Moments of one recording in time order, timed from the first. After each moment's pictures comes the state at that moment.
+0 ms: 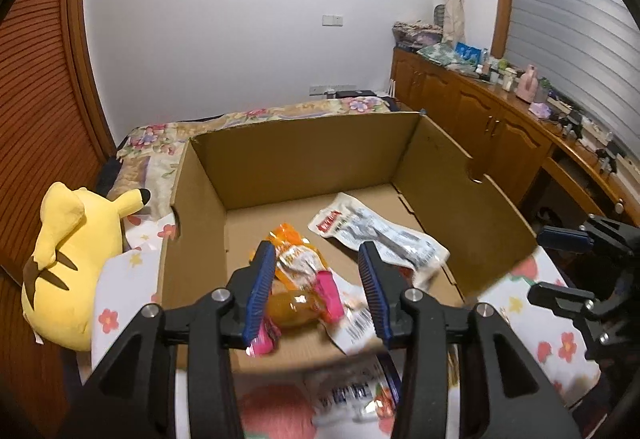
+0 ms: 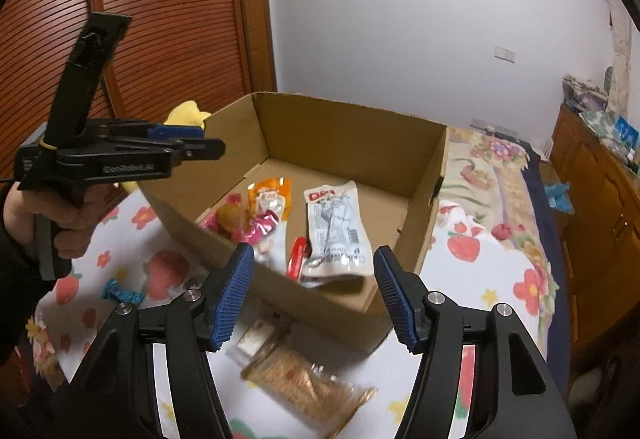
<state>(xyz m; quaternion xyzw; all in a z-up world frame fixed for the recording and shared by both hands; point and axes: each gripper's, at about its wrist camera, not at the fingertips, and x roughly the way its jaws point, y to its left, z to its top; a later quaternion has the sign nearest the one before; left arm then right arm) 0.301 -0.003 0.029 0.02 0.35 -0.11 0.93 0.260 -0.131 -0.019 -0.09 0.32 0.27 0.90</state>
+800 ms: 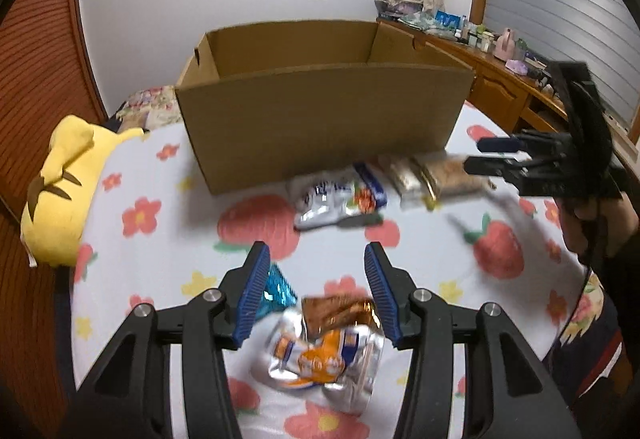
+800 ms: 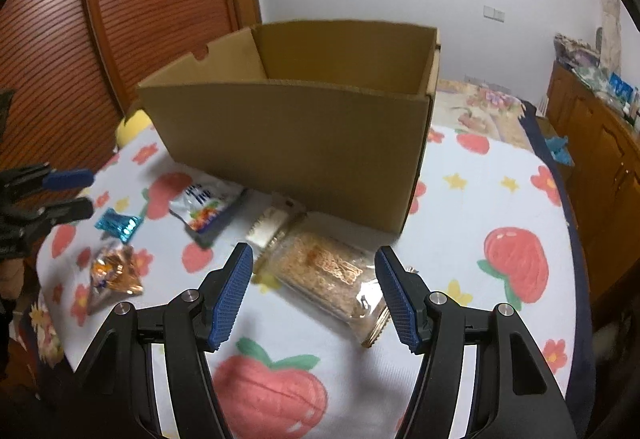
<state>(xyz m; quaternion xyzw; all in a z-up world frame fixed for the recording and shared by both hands) 0.149 0.018 -0.050 0.03 0.39 -0.13 0.91 0.221 -0.144 -0.099 -0.08 0.38 0.25 0.89</state>
